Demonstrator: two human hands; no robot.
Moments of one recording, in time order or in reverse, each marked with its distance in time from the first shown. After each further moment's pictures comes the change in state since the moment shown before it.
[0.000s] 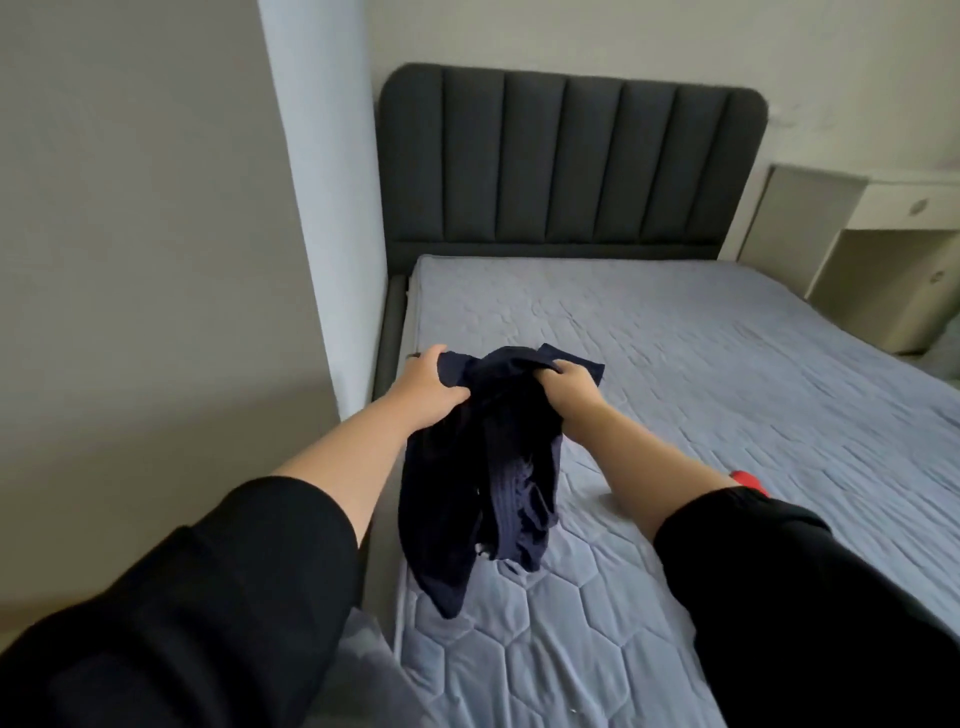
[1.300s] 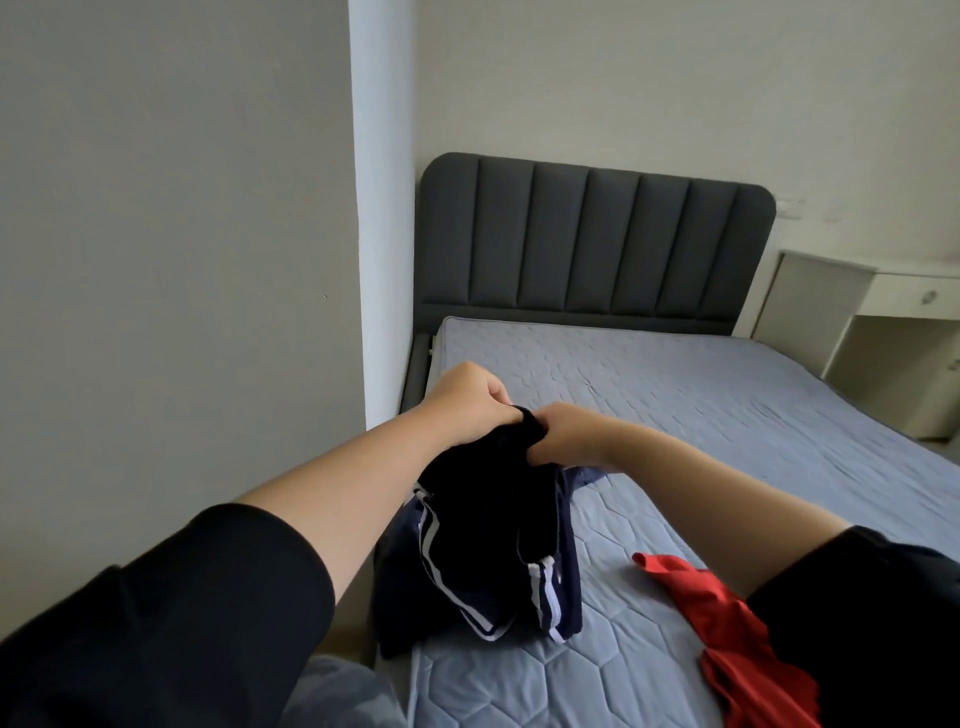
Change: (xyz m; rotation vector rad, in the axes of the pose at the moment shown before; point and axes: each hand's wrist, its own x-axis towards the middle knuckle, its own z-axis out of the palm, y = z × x) left_hand -0.037 0.064 -0.052 0.097 0.089 0.206; right_hand -0.063 -0.094 0.006 -0.806 -0.463 -0.176
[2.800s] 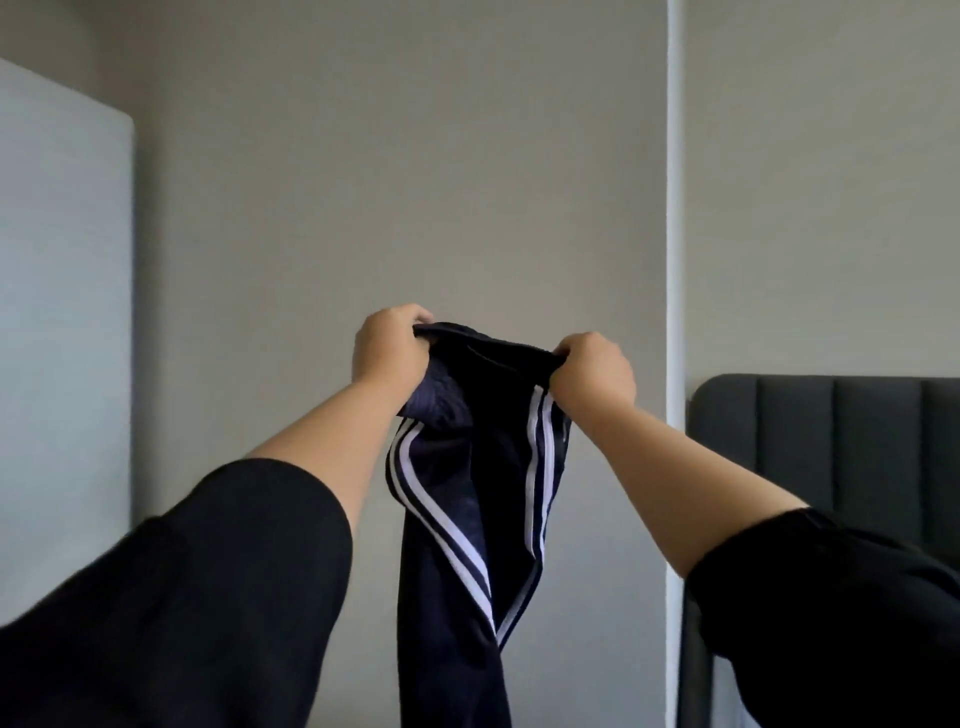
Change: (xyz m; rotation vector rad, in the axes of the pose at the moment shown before) left_hand -0.126 0.013 -0.413 0.440 1.145 -0.071; right_hand -0.006 -0.383 -0.071 0.096 0.723 -0.556
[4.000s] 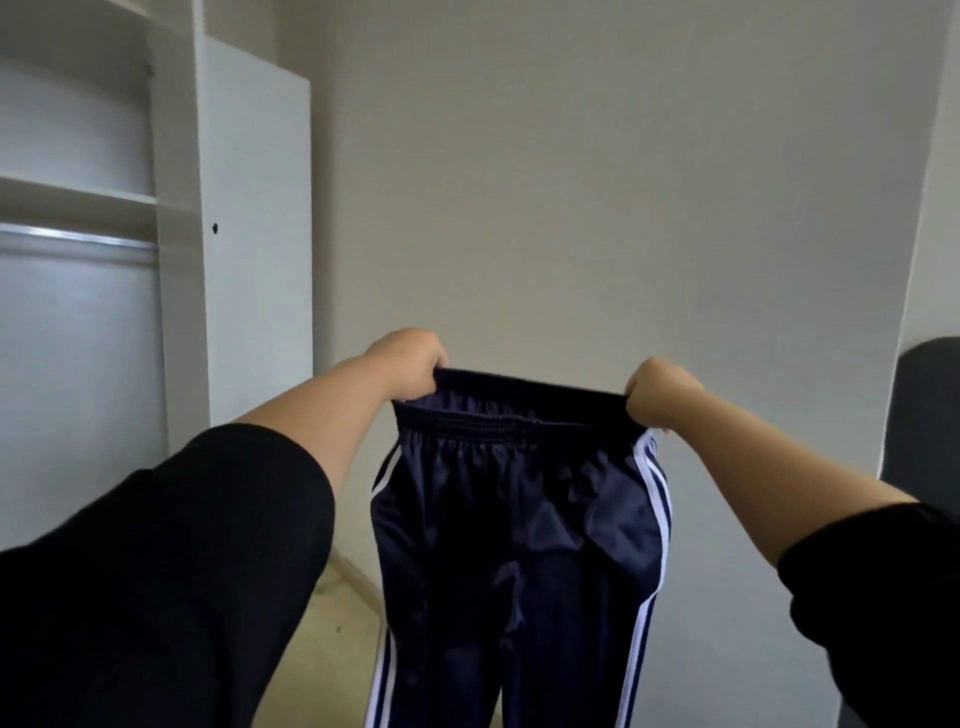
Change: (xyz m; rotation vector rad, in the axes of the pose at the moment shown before) left_hand -0.039 -0.134 -0.118 0.744 -0.614 -0.069; right_hand -0.034 -0.049 0.103 -0.098 -0.494 -0.088
